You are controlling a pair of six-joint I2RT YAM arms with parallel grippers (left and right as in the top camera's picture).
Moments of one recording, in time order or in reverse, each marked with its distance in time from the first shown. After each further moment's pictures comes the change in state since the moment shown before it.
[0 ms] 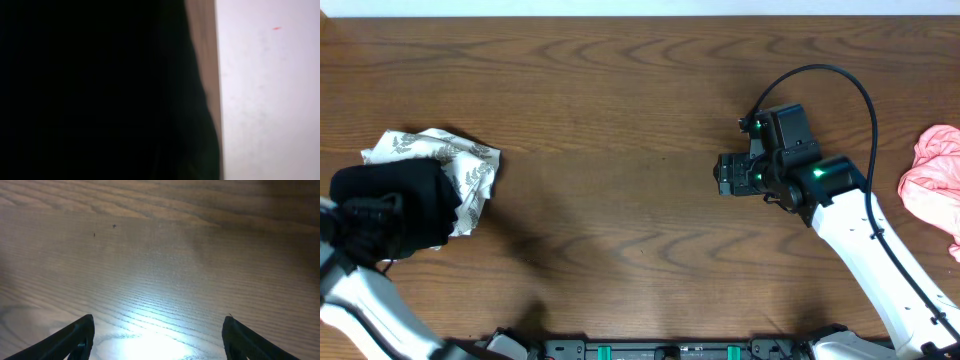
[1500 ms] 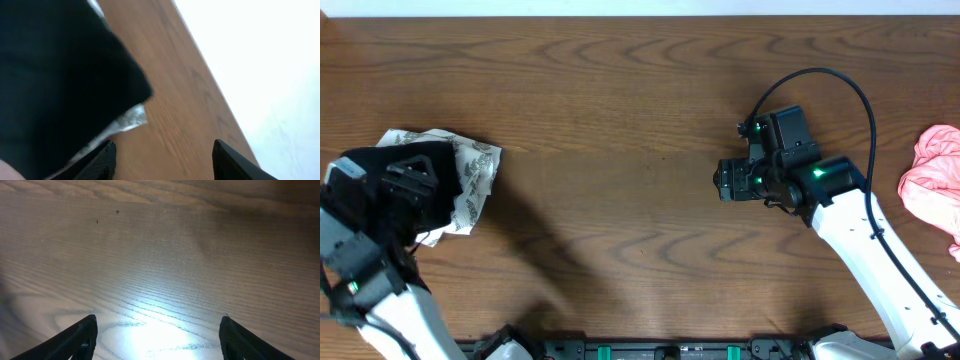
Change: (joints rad) left arm -0.231 -0.290 0.025 -0.076 -0.119 0.102; right arm 0.000 0.000 0.000 -0.044 -0.035 0.001
